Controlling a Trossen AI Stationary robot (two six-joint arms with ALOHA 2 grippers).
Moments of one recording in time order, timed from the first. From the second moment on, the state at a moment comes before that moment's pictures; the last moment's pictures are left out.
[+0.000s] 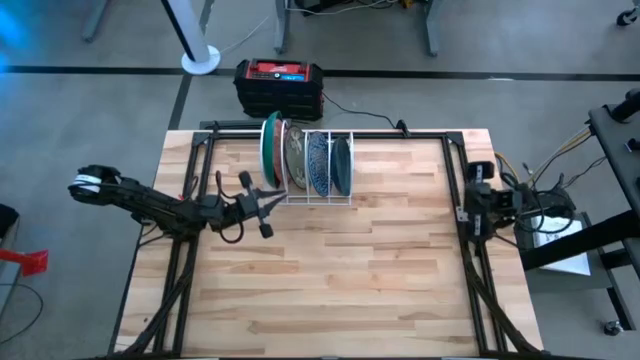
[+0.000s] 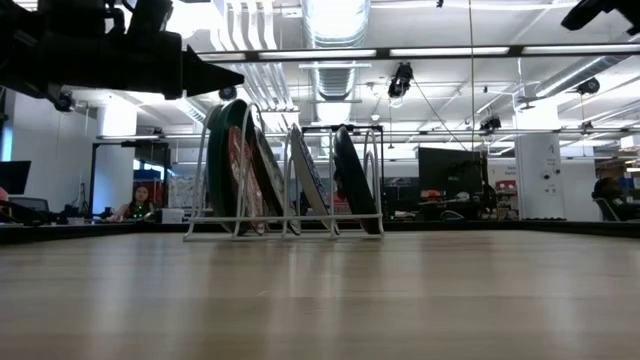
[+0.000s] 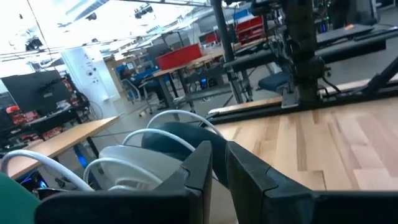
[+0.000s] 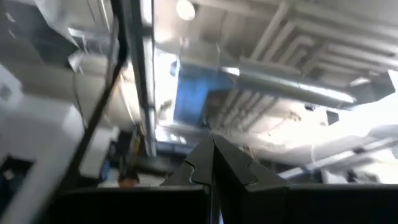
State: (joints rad) left arm -0.11 1.15 0.23 1.00 -0.51 0.35; right arm 0.23 0.04 0.01 0.88 0.14 -0.43
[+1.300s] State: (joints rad) left arm 0.46 0.76 0.11 0.69 -0.51 0.28; right arm 0.24 0.00 0.01 0.60 0.19 -0.39
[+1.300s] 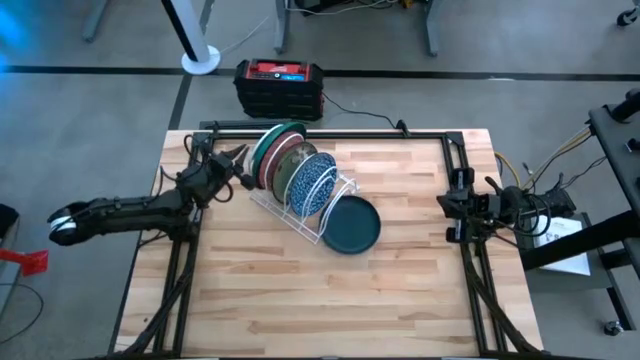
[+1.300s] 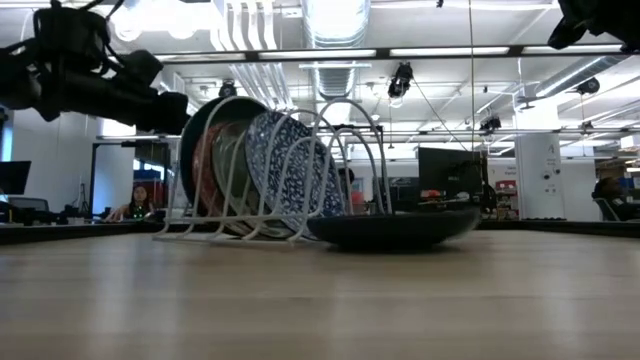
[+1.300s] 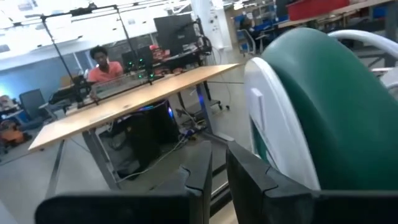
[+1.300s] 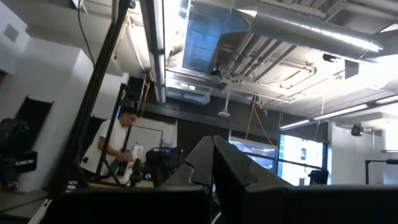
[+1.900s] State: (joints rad) left arm 0.45 0.74 0.24 0.34 -0.51 0.15; right arm 0.24 0.00 0.01 0.45 0.43 -0.39
